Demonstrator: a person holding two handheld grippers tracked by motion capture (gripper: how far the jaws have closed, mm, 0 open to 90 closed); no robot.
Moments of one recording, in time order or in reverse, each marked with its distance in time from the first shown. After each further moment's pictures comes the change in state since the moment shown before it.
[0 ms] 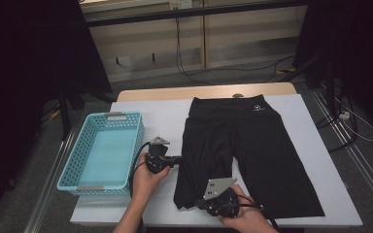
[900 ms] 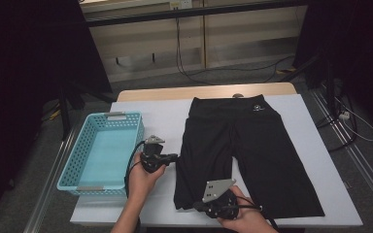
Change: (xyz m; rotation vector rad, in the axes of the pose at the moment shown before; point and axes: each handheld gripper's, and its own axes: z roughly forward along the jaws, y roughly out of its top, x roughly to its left) left arm 0.003 0.002 -0.015 -0.050 0.035 0.015; right arm 0.004 0.003 -0.001 -0.007 0.028 -0.030
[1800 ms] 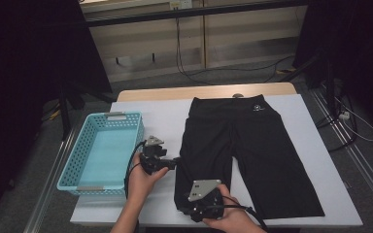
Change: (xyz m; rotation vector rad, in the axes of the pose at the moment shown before) left arm 0.006 -0.008 0.004 -0.013 0.066 0.004; right arm 0.005 0.016 0.034 -0.022 -0.050 -0.026
